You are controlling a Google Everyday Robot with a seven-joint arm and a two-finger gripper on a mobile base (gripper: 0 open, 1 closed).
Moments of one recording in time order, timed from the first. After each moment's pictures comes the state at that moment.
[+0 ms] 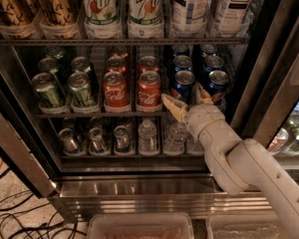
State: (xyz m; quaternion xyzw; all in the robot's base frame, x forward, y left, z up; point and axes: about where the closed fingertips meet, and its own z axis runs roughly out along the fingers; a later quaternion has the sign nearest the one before) arm 0.620 -0.120 0.835 -0.18 0.65 0.09 0.73
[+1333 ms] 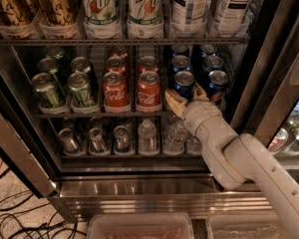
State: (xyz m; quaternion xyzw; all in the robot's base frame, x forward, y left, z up) arm 0.635 -0.116 0.835 -0.18 0.66 0.09 0.73
